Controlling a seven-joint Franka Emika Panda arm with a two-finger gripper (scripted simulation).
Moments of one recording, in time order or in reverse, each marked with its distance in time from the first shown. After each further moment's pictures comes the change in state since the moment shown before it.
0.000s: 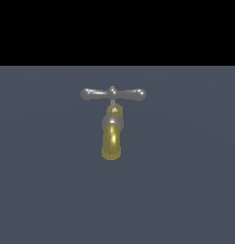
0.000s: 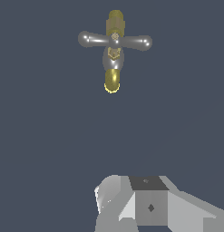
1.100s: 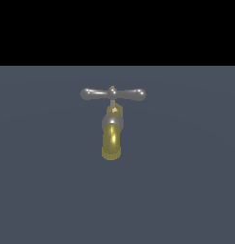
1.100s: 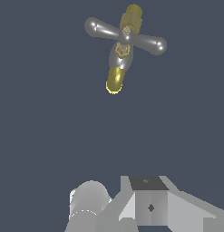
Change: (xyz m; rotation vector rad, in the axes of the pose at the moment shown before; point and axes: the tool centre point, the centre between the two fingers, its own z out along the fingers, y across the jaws) arm 0.018 0.031 0.044 0.001 0.001 -0.222
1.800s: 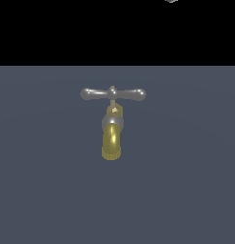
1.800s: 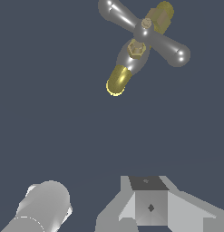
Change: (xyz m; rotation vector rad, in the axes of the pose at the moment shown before) arm 0.029 0.044 0.065 0.000 0.001 -0.325
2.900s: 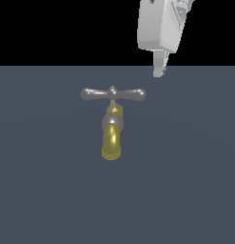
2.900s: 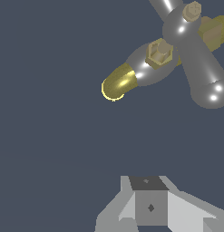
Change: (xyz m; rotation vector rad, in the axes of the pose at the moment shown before) arm 0.053 0.065 0.099 -0.001 0.001 -0.501
